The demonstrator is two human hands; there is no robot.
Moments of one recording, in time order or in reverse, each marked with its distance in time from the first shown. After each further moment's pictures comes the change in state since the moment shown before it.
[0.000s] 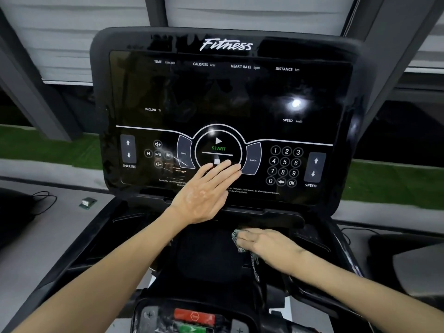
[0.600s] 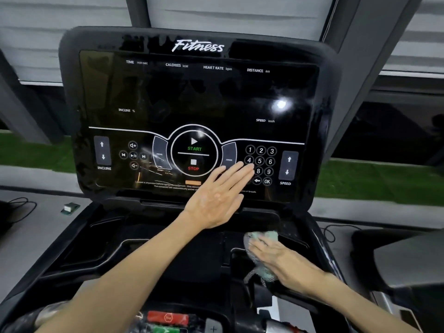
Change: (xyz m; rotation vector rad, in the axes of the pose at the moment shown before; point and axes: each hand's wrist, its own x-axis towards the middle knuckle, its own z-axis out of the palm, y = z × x) left_hand 0.046 0.061 -0.001 -0.042 0.007 -0.007; right_hand -0.086 0.026 0.030 0.140 -0.003 0.185
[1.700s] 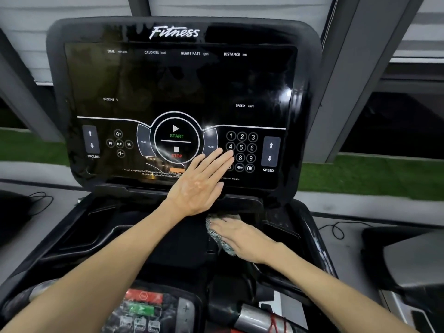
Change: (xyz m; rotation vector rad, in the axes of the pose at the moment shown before) left_hand -0.002 0.005 0.001 0.000 -0.017 -0.049; right_hand 0.061 -0.015 0.003 0.082 0.115 -0.131
